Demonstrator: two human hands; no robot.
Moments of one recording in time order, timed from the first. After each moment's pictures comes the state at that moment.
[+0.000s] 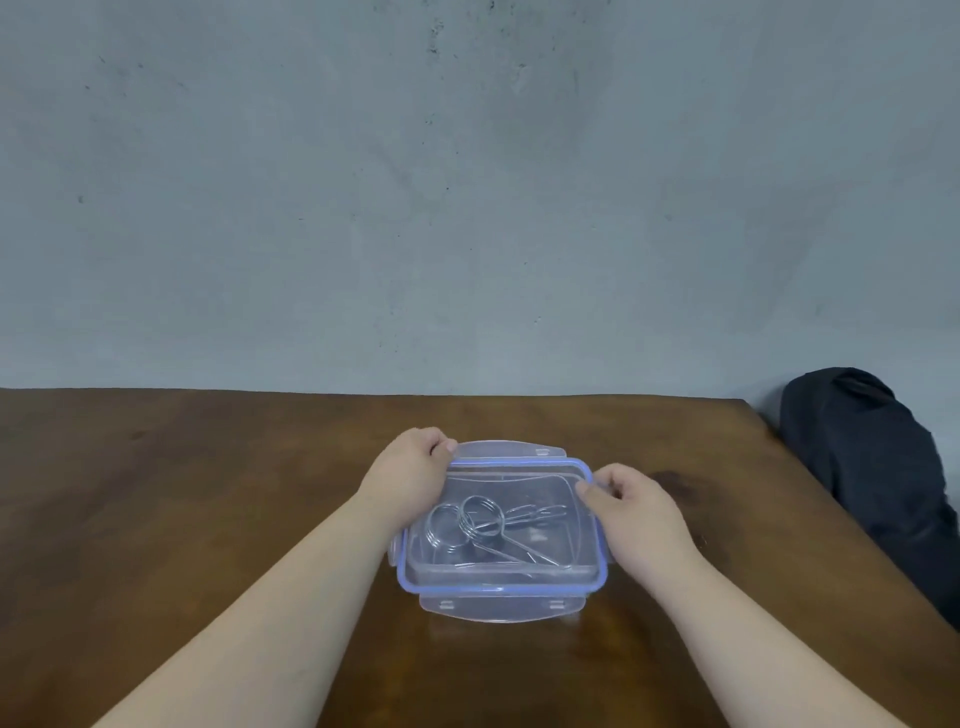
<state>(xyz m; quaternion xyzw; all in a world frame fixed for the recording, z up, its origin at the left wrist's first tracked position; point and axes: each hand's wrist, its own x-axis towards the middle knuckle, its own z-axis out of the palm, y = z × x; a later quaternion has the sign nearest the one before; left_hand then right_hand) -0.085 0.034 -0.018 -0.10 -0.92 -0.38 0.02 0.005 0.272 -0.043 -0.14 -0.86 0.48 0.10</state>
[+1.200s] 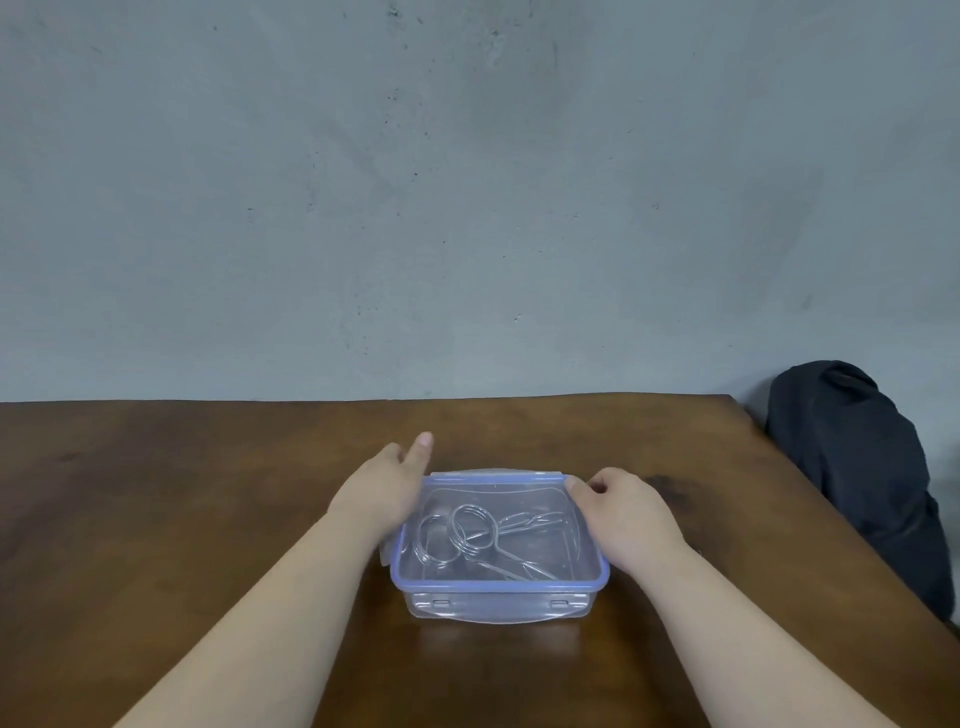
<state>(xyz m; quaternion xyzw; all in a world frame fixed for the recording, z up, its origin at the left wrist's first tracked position) -0.121 0.039 -0.031 -0.01 -0.95 -0.32 -0.06 -0.038 0.283 -0.044 -0.23 -0.91 0.33 0.03</state>
